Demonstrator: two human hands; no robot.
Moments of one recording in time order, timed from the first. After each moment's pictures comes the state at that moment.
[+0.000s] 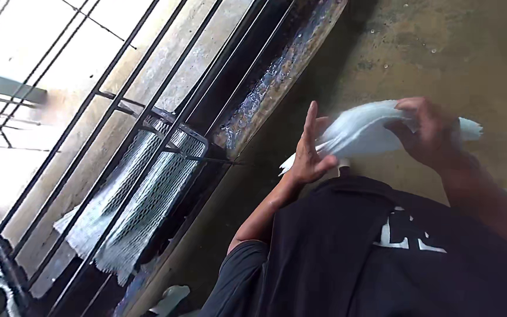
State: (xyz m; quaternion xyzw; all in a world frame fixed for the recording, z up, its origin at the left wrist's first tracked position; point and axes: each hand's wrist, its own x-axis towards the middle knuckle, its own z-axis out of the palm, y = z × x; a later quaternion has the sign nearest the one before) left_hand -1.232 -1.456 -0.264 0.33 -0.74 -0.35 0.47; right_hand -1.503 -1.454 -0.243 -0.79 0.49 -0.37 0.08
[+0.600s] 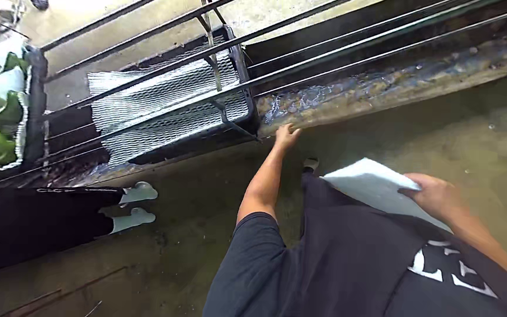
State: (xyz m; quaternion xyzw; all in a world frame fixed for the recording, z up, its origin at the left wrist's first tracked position) left_hand -0.963 -1.644 -0.444 0.84 -0.32 -0.34 0.27; right_hand -1.380 -1.756 -0.332 -0.86 0.41 0.09 0.29
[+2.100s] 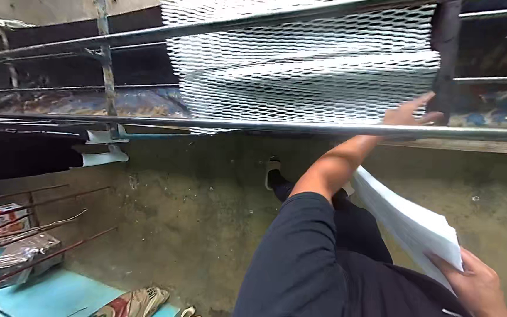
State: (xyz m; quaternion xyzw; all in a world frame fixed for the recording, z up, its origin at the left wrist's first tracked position) left_hand -1.156 -2.335 -0.559 0.71 -0.39 -0.39 0.44; right_hand -1.514 -2.284 -0.440 -0.83 0.36 0.03 0.42
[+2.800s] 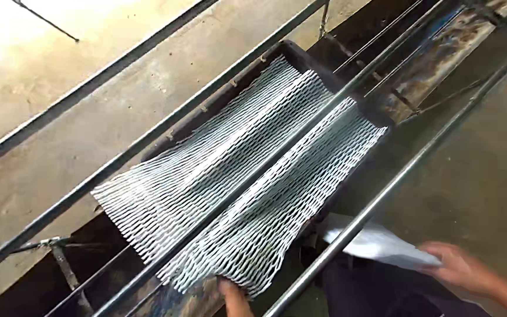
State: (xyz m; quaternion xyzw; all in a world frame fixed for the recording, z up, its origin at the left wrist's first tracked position) left_hand -1.059 -2.199 -0.642 0.75 0.17 -0.25 0.60; right_hand -1.548 -2.435 -0.468 -0.72 0.50 0.11 0.46
